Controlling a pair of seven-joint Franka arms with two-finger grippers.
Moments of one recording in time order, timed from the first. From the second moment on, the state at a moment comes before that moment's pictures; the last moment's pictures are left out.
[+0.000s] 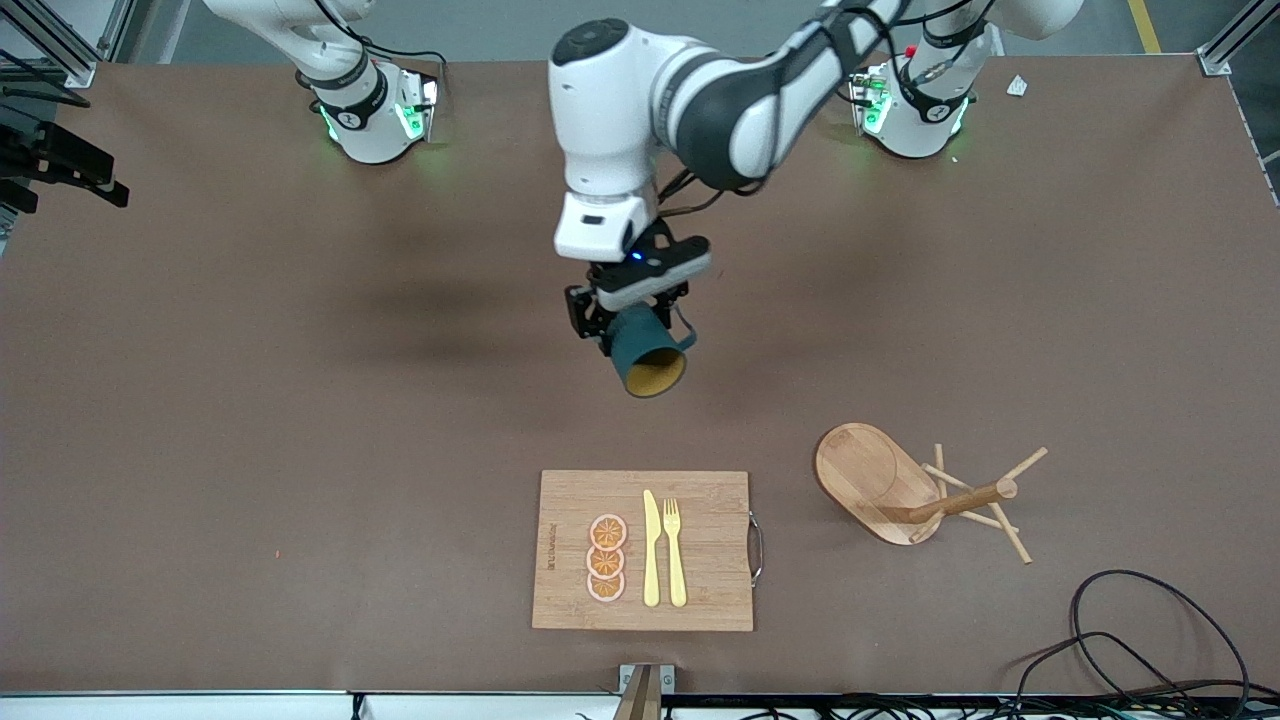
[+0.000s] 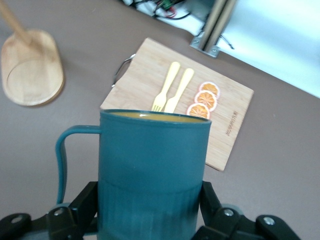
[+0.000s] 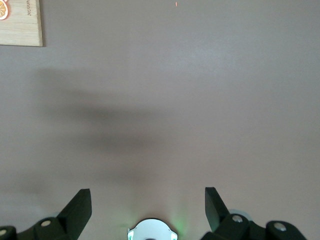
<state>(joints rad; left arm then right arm) -0.77 0.57 -0.22 -1.30 0.64 2.01 -1.60 -0.01 -0.08 -0.06 -1.53 0.02 1.36 -0.11</state>
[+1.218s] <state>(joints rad) -1.08 1.05 -0.21 -1.33 1.64 1.98 -2.36 -0.01 -0.08 -0.06 -1.53 0.02 1.36 -0.11</state>
